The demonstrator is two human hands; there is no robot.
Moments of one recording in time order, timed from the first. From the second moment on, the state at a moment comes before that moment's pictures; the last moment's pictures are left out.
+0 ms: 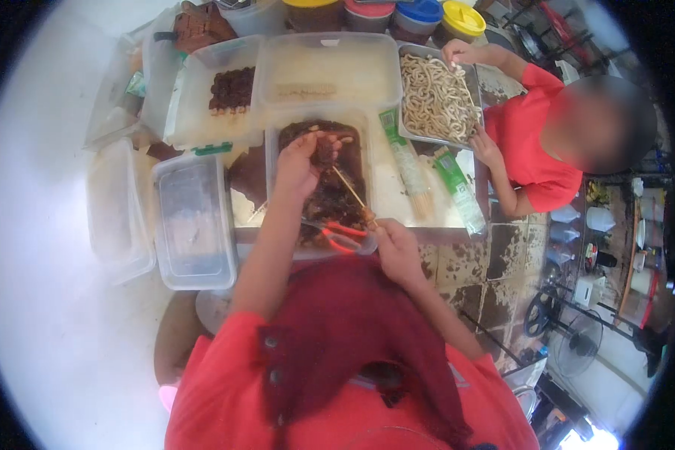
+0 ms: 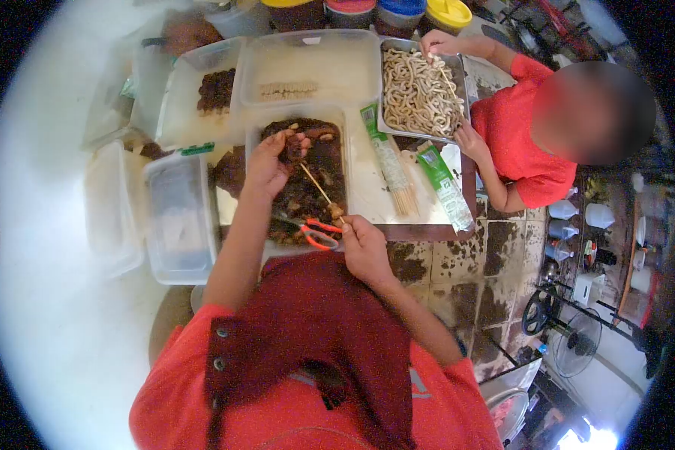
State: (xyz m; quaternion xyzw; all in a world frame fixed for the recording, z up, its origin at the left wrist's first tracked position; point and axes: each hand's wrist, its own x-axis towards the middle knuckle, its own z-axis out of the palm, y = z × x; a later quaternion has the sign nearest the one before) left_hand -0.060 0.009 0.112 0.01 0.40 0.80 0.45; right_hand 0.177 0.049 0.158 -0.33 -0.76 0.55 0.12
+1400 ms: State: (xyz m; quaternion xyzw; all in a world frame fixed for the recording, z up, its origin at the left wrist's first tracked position) left_hand -0.047 0.001 0.049 -0.01 0.62 0.66 0.42; right_hand 0.134 0.064 0.128 -0.36 -0.79 0.47 0.13
